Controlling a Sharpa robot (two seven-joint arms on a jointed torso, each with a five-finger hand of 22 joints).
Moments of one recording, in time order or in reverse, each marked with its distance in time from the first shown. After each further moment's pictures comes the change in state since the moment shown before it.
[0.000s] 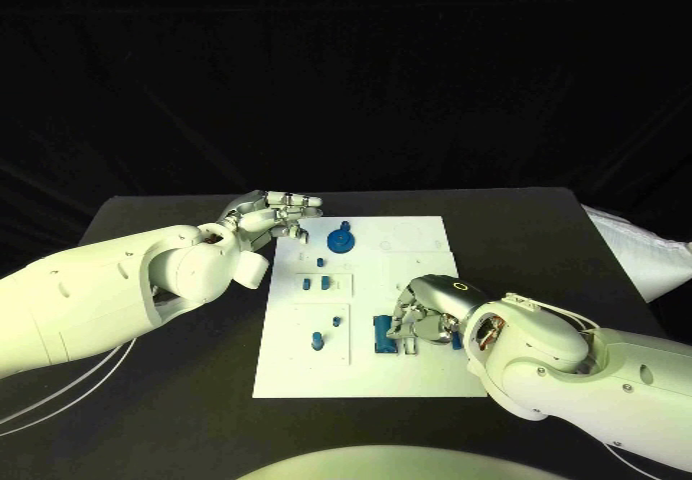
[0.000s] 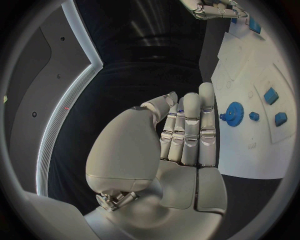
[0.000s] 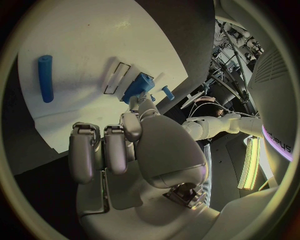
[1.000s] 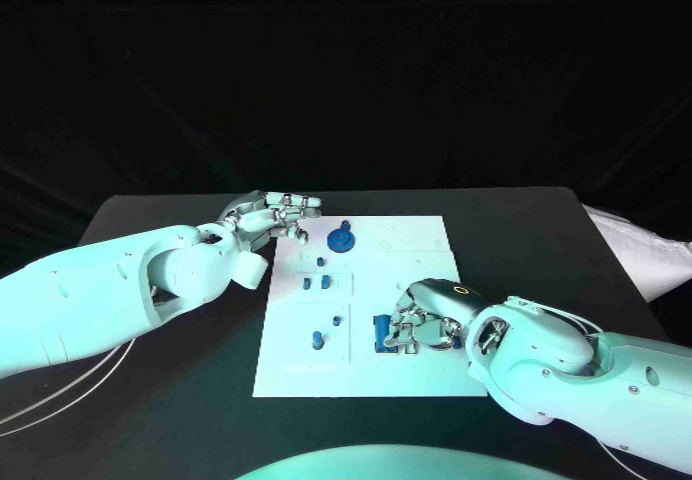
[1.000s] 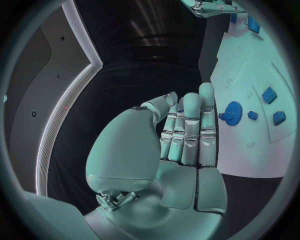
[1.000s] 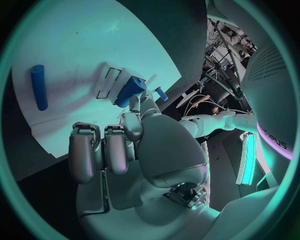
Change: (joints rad) left arm -0.002 -0.001 0.000 -0.001 0.000 0.004 -0.003; left_hand 0.000 0.000 0.000 0.000 0.000 0.000 0.000 0.000 0.000 0.000 0.000 0.000 -0.001 0.000 0.000 0.000 -0.001 0.000 -0.004 0.004 0.000 0.000; right arm -0.005 -0.015 -0.004 0.011 0.035 -0.009 0.058; right_hand -0.034 -0.014 -0.018 0.015 0.000 0.003 0.003 0.004 0.004 0.000 0.000 0.000 -0.010 0.002 0.002 0.000 0.000 0.000 0.000 0.000 0.000 0.000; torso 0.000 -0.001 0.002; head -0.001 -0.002
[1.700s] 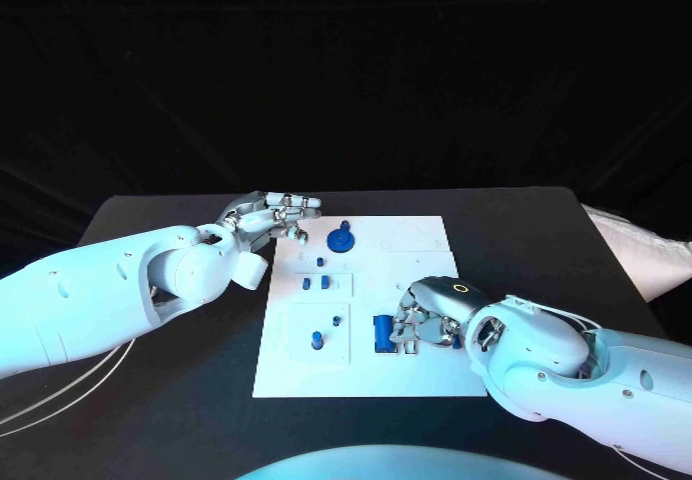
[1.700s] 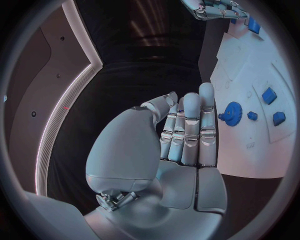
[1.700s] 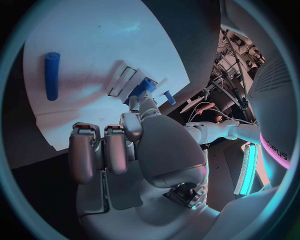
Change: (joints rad) left arm -0.001 -0.001 0.000 0.000 0.000 0.002 -0.001; left_hand 0.000 0.000 0.000 0.000 0.000 0.000 0.000 0.000 0.000 0.000 0.000 0.000 0.000 0.000 0.000 0.000 0.000 0.000 0.000 0.000 0.000 0.000; right arm -0.002 0.008 0.000 -0.016 -0.098 0.025 -0.051; right_hand 0.012 0.012 0.009 -0.022 0.013 0.003 -0.003 0.004 0.004 0.000 0.000 0.000 0.002 -0.004 -0.003 0.000 0.000 0.000 0.004 0.004 0.004 0.001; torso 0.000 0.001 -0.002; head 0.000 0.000
